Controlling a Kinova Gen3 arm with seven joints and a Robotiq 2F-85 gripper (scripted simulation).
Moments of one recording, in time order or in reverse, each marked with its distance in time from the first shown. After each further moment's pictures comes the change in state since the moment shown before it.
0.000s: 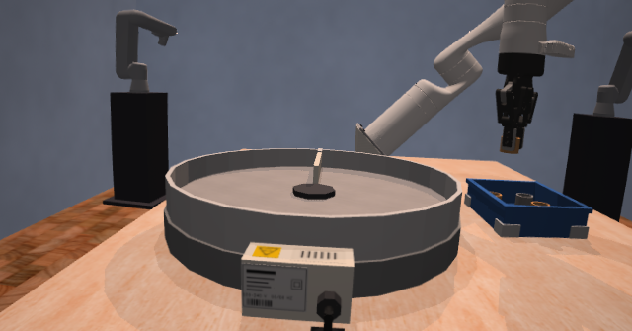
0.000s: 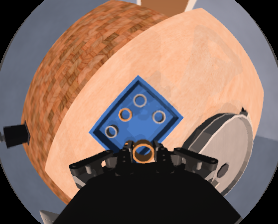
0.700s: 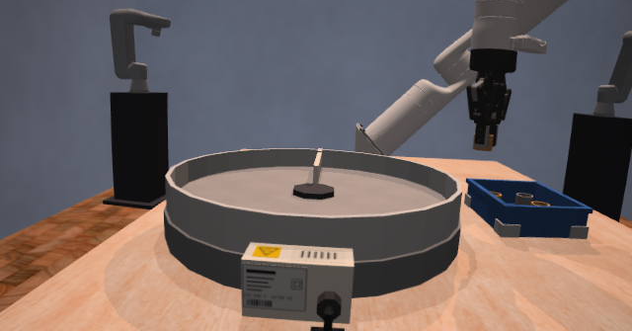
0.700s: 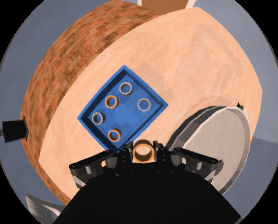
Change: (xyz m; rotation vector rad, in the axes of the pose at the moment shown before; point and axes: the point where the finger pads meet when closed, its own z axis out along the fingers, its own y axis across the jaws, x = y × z) arm -0.033 0.037 -0.002 -0.007 0.009 -0.028
